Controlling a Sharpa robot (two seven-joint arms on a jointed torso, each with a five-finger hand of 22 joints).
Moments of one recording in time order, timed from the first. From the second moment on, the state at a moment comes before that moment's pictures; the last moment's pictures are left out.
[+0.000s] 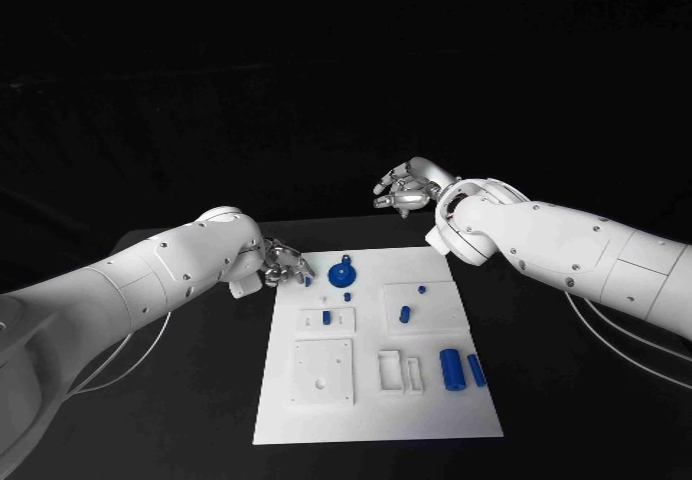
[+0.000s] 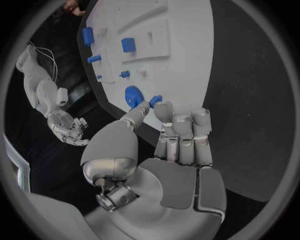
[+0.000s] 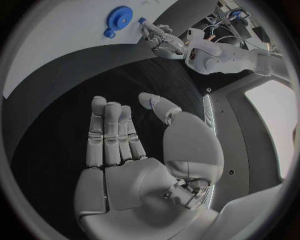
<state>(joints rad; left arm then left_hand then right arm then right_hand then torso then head) 1.36 -0.34 -0.12 0.75 -0.85 0.25 -0.38 0.85 -0.04 0.50 -0.16 0.05 0.93 0.07 0.27 0.66 1.30 -0.04 1.02 0.56 1.20 -0.14 1.41 0.60 0.09 0.97 -0.14 1.12 1.28 1.36 -0.59 0.01 1.16 -1.01 -0.37 -0.09 1.01 -0.20 0.64 -0.20 0.52 0.85 0.16 0.26 0.45 0.95 0.05 1.02 0.86 1.16 -0.05 1.01 0.88 0.25 1.08 0.06 0.63 1.31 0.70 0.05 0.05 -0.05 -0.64</state>
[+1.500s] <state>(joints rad) 1.35 -0.36 -0.13 0.78 -0.86 0.22 -0.38 0.92 0.05 0.53 -0.26 0.13 1.05 0.05 0.33 0.64 1.36 -0.08 1.02 0.55 1.24 -0.18 1.43 0.60 0.09 1.00 -0.15 1.13 1.29 1.36 -0.59 0.01 1.16 -1.01 -0.37 -0.09 1.01 -0.20 0.63 -0.20 0.52 0.85 0.16 0.26 0.45 0.95 0.06 1.02 0.86 1.16 -0.05 1.01 0.88 0.25 1.08 0.06 0.63 1.31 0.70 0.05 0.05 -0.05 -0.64</state>
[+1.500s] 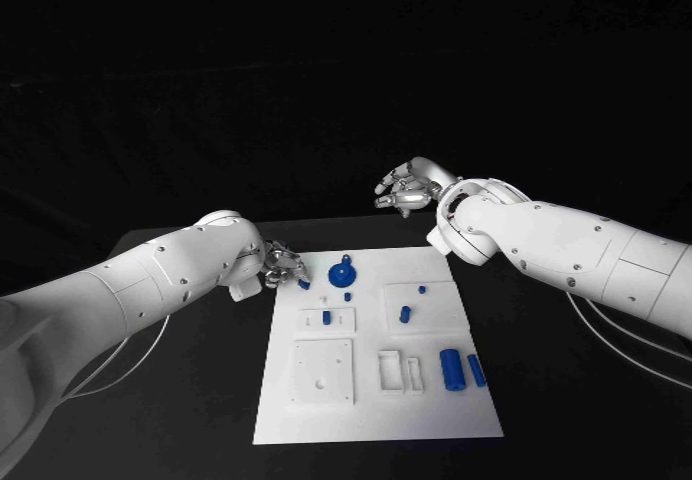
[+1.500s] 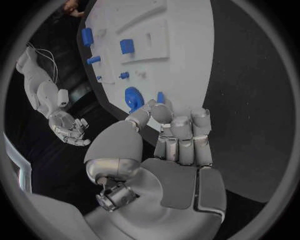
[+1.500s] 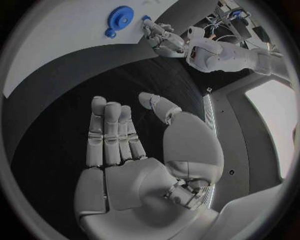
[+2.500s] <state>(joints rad) 1.36 -0.56 -0.13 1.15 -0.83 -0.07 -0.37 0.91 0.05 0.54 -0.27 0.31 1.05 0.05 0.37 0.64 1.40 -0.11 1.02 0.54 1.26 -0.19 1.43 0.60 0.10 1.04 -0.17 1.14 1.28 1.36 -0.63 0.01 1.18 -0.99 -0.37 -0.09 1.01 -0.20 0.63 -0.20 0.52 0.85 0.16 0.26 0.45 0.95 0.06 1.03 0.85 1.16 -0.05 1.01 0.88 0.25 1.08 0.06 0.63 1.31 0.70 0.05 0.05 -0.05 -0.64</state>
